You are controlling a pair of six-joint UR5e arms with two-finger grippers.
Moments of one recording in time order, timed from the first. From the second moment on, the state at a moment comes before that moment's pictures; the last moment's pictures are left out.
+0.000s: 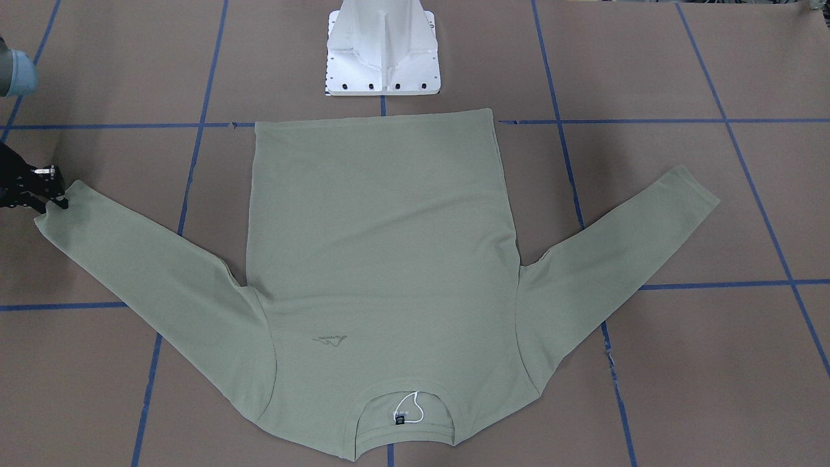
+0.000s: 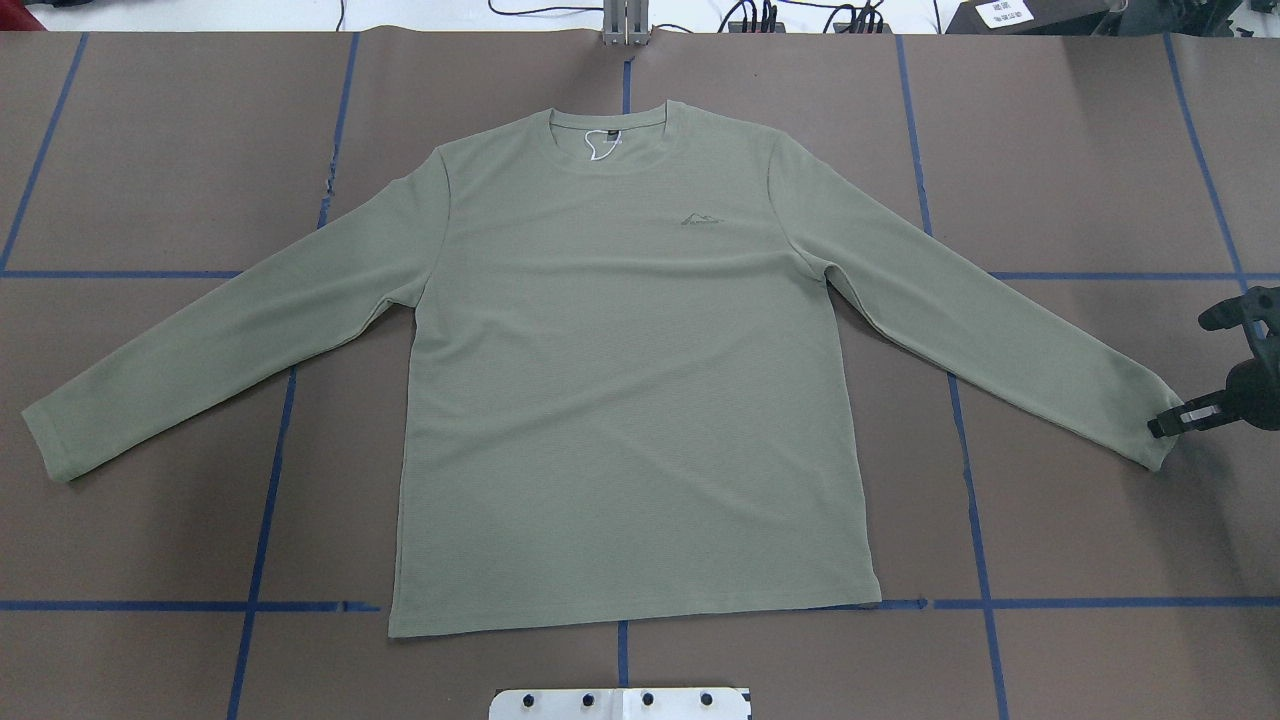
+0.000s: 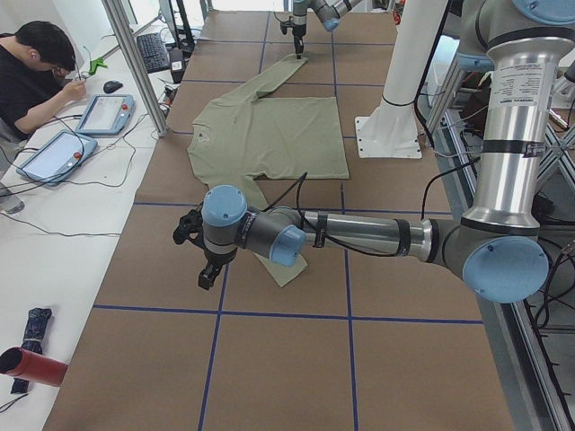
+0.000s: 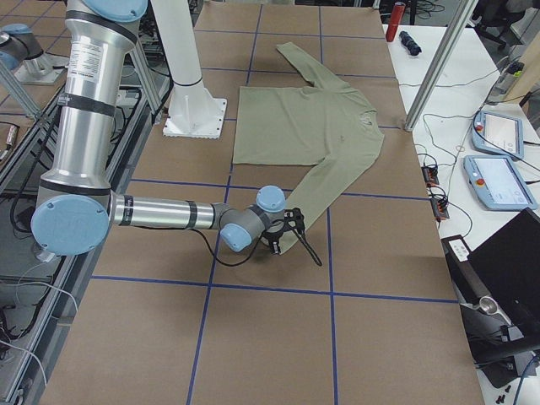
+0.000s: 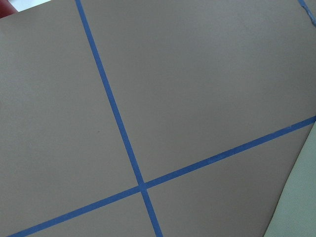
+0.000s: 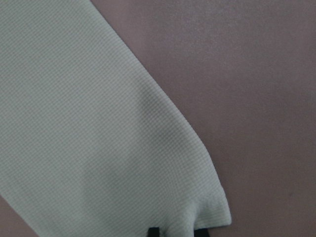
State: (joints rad) left arm -1.52 -1.62 -1.58 -1.91 -2.37 0.05; right arm 0.96 -1.77 1.59 -0.80 2.19 0.57
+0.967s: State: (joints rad) left arm -1.52 -1.63 -1.58 -1.91 -2.37 0.05; right arm 1.00 -1.66 1.74 -0.87 2.30 0.57
